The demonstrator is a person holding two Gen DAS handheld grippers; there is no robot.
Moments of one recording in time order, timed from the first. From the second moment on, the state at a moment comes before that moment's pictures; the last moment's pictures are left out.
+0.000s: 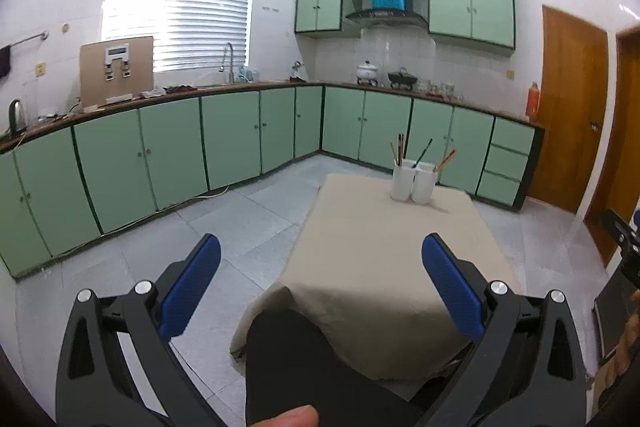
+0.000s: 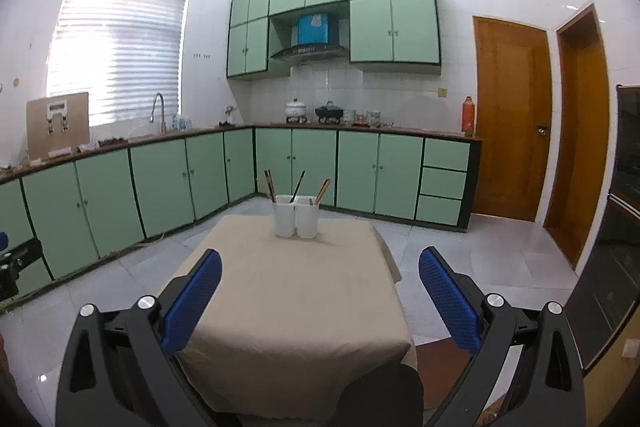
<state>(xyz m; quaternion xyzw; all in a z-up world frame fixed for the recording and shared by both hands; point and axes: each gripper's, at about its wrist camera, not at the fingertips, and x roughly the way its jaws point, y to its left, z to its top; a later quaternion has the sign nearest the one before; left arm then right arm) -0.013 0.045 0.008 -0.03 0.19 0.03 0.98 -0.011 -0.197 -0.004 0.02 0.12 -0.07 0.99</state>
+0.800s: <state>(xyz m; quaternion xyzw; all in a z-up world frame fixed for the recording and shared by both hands) -0.046 0.036 0.028 -0.03 0.16 0.07 0.98 -0.029 -0.182 -0.009 0.01 0.12 -0.05 0.99</state>
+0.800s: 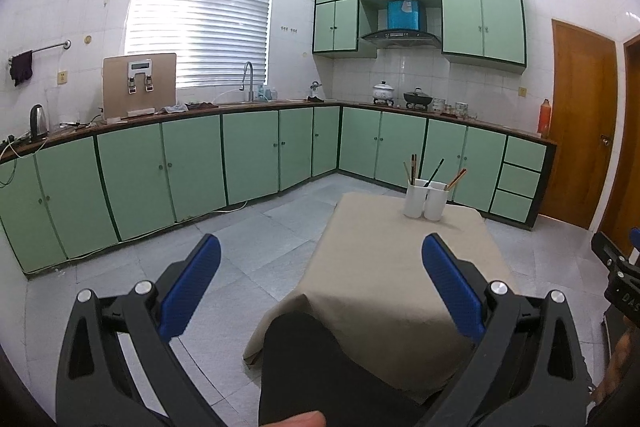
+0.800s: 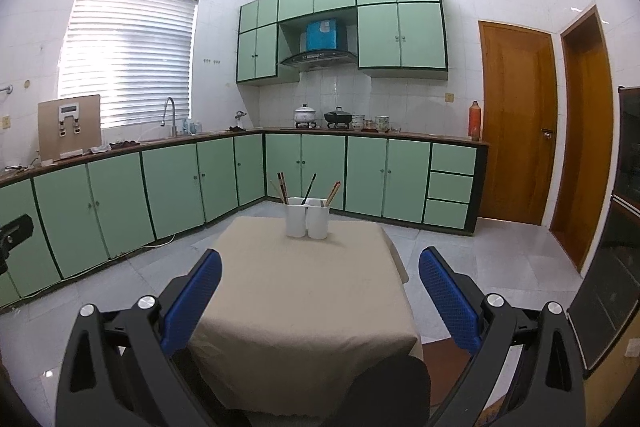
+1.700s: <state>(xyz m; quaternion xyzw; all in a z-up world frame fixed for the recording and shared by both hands) -0.049 0.035 0.032 -0.03 0.14 0.06 0.99 -0.037 -0.187 0.002 0.02 0.10 -0.06 0.99</state>
